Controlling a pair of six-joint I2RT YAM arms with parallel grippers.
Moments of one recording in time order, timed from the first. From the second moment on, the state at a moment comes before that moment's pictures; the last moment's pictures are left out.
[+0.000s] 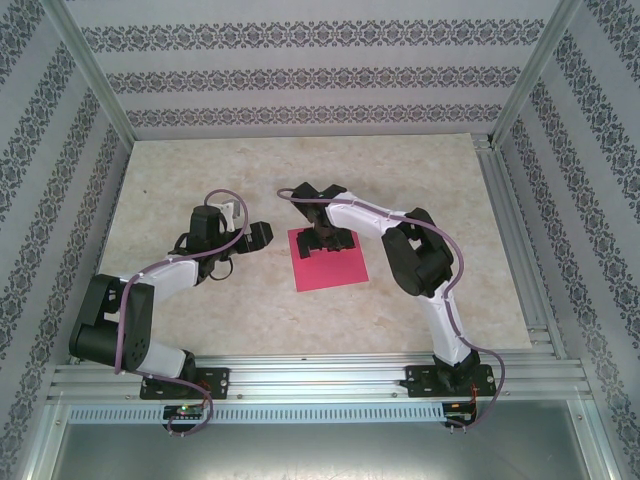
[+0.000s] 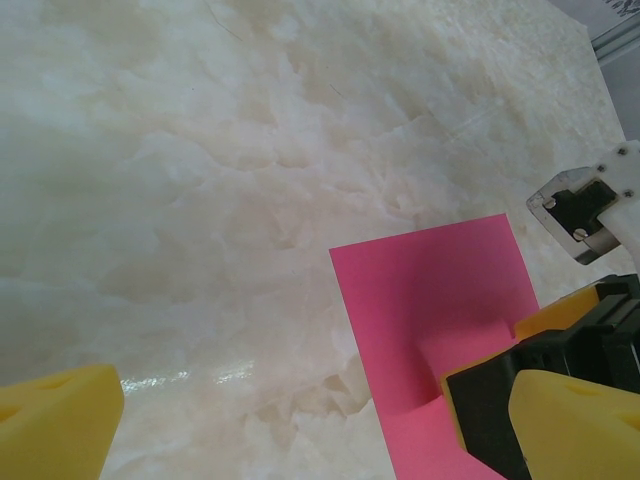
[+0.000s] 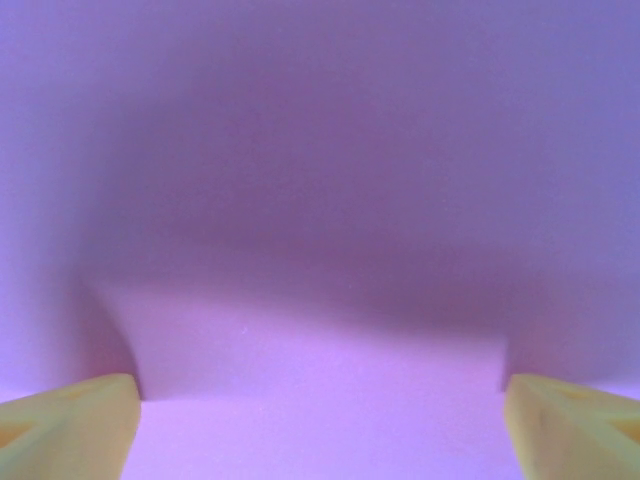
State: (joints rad) left arm -0.21 1.45 0.61 0.19 0.39 -0.50; right arm 0.71 2.21 1.72 -1.00 0.05 0.46
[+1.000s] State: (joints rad) left arm -0.23 1.45 0.64 0.15 0.39 -0.50; right arm 0.69 2.20 1.67 -0.94 0.03 0.48
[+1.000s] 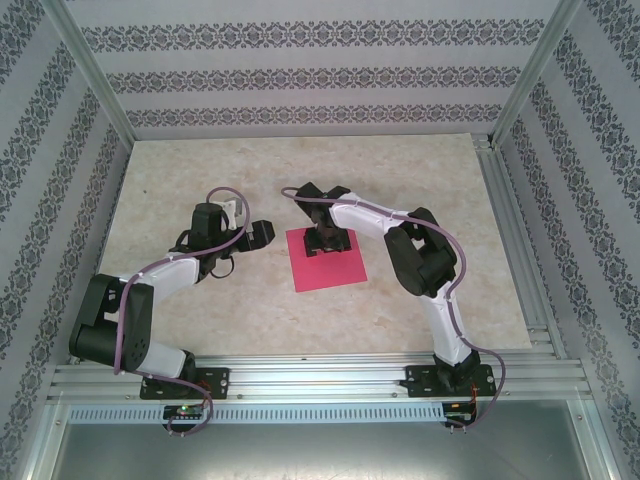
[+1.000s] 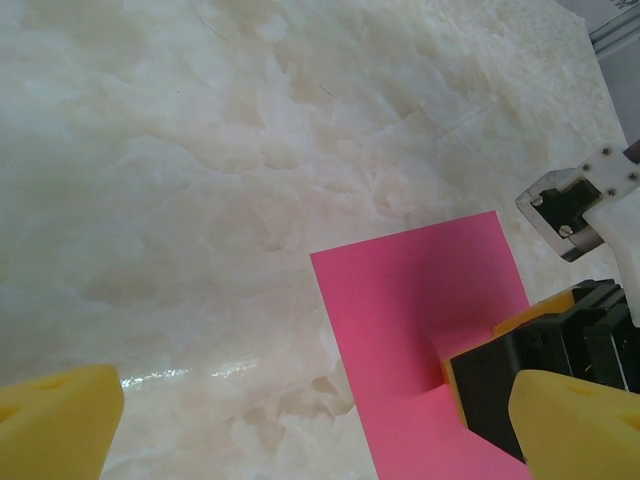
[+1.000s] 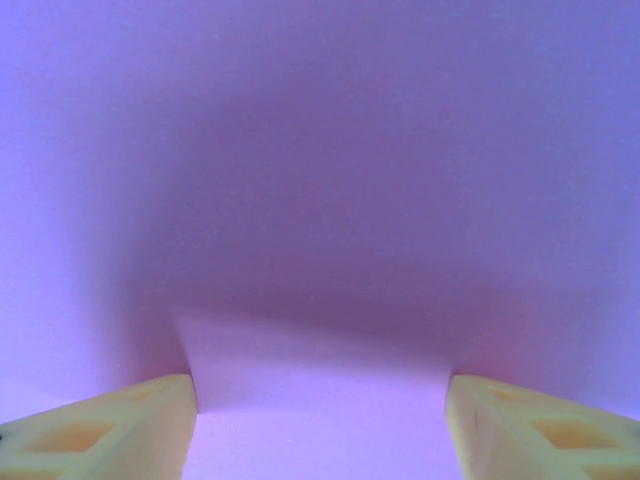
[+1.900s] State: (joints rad) left arm -0.23 1.45 0.65 0.15 0.38 -0.48; right arm 0.71 2.23 1.75 -1.02 0.04 0.47
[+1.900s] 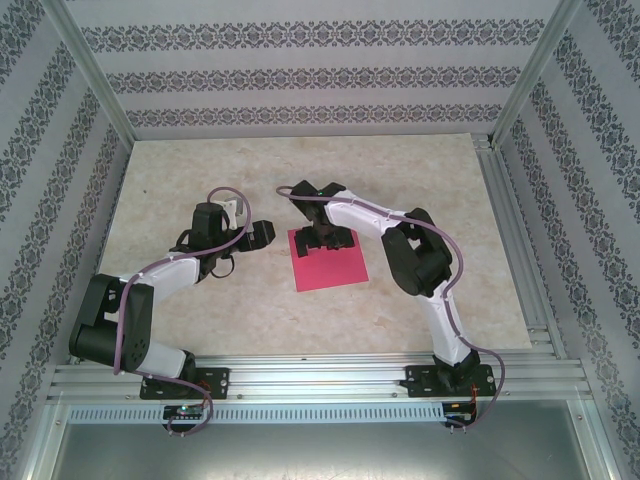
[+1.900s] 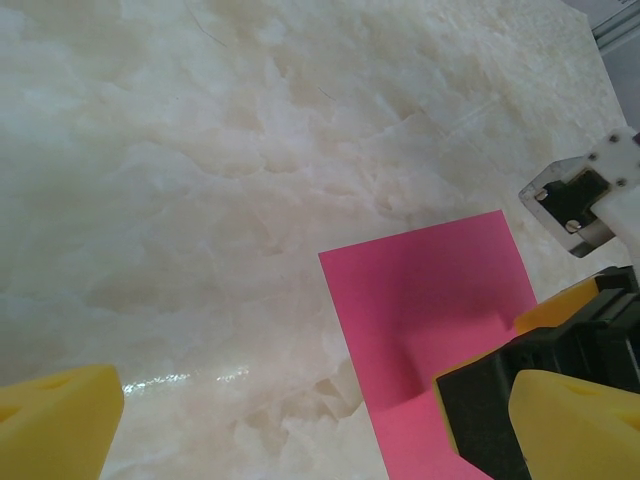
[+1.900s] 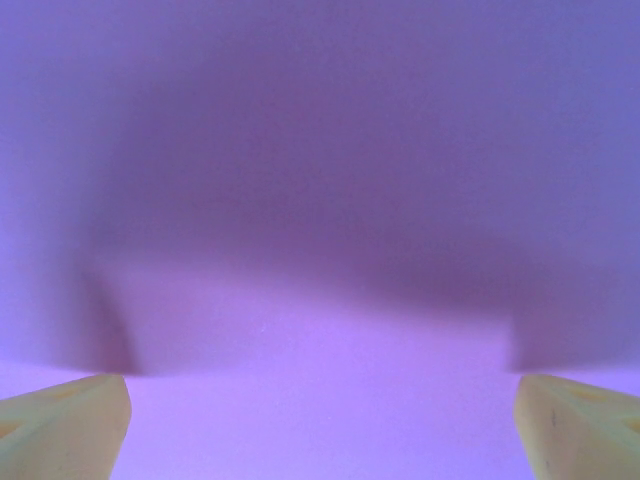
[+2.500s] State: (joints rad) left arm -0.23 1.44 0.65 0.13 0.36 -0.48; right arm 0.70 2.21 1.69 -0.95 0.03 0.47
